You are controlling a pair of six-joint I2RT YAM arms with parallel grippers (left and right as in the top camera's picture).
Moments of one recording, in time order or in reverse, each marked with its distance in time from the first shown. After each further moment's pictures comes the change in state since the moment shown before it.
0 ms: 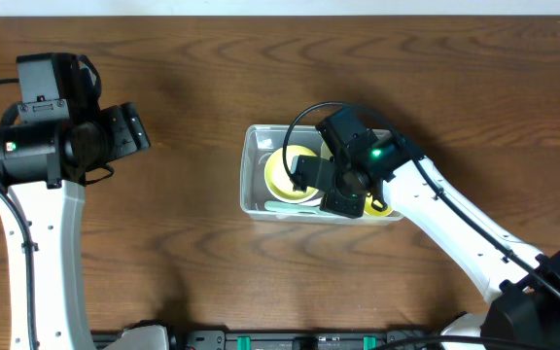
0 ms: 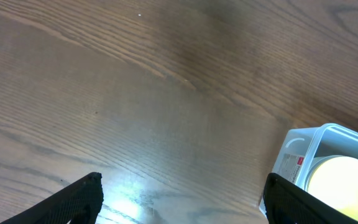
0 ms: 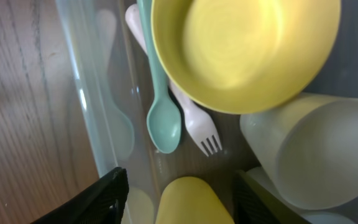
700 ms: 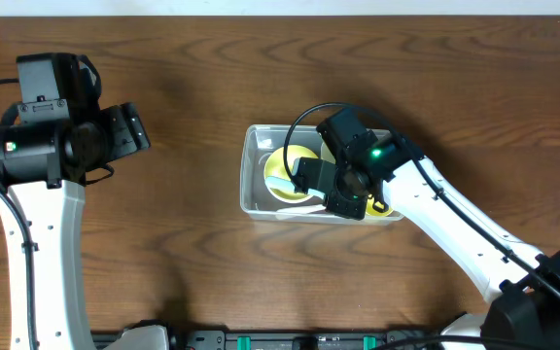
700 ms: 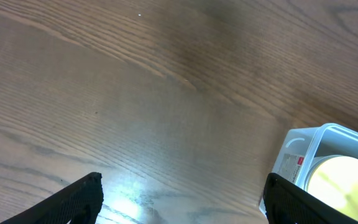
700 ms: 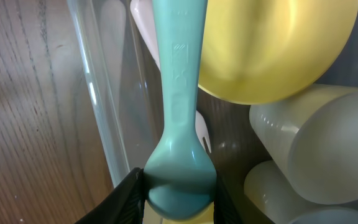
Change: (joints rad) left arm 0.000 0.000 0.000 0.000 0.000 0.000; right arm 0.000 0.000 0.000 -0.034 0.001 0.001
